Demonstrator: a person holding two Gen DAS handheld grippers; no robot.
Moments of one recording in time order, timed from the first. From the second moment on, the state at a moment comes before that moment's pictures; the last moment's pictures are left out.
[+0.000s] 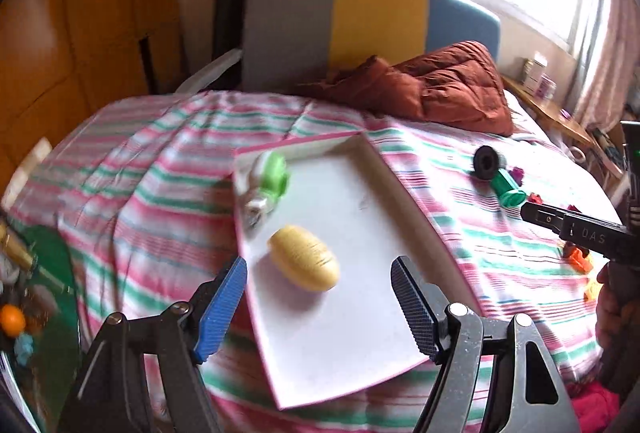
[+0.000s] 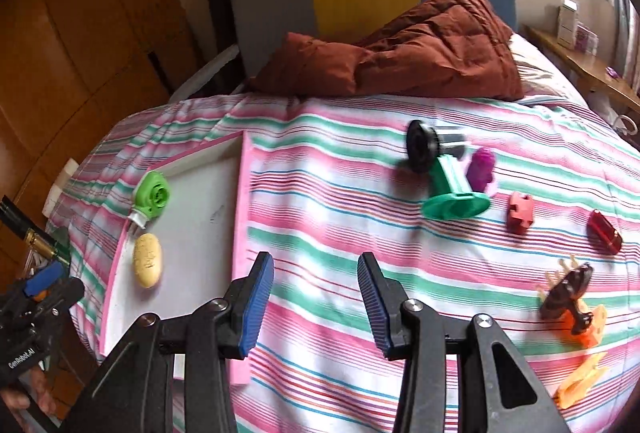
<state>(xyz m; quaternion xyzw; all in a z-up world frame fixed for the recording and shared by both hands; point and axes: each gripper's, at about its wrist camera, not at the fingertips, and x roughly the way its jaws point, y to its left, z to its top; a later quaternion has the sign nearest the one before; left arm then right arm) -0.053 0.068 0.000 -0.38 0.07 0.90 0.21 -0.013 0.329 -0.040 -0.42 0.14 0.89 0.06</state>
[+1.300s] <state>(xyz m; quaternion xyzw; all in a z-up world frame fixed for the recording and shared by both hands) -0.176 0.483 -0.095 -0.44 0.36 0.68 0.46 0.059 0.487 -0.046 -0.36 0.34 0.85 0.16</state>
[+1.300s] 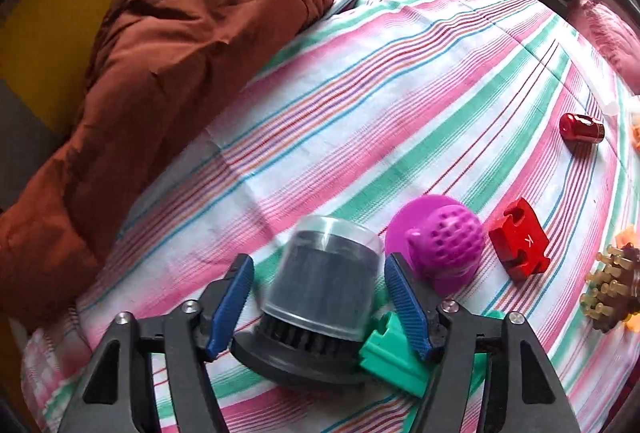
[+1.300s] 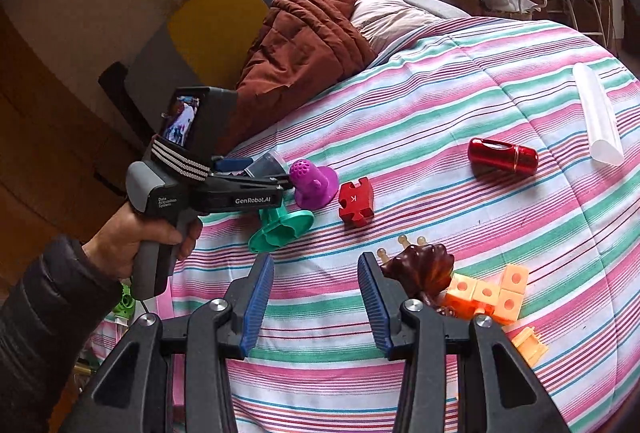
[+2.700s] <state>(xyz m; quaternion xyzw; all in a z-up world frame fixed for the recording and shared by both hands) -0.063 0.302 -0.084 -0.52 0.18 0.72 0.41 0.103 0.541 -0.038 -0.29 0.39 0.83 0.27</state>
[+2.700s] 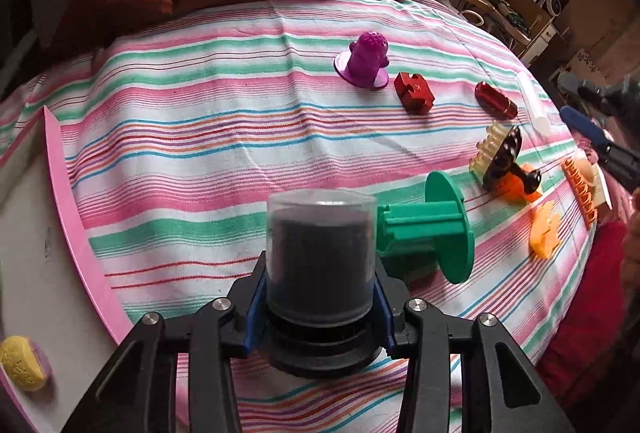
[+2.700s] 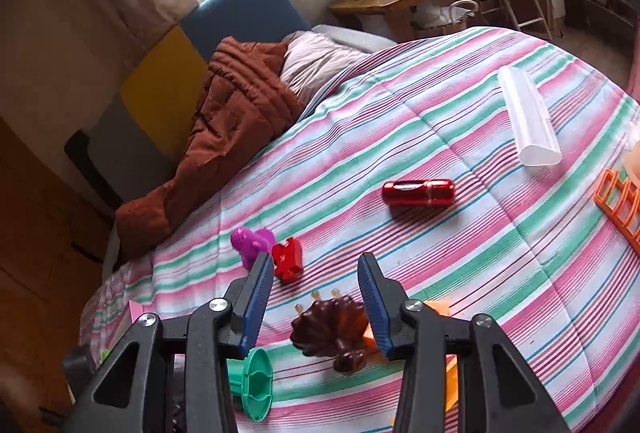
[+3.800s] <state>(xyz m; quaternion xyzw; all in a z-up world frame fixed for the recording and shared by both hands) -0.057 0.287 -0.092 -0.49 0.14 0.75 0.42 0.043 0.644 -0.104 -0.43 0.38 0.73 0.38</state>
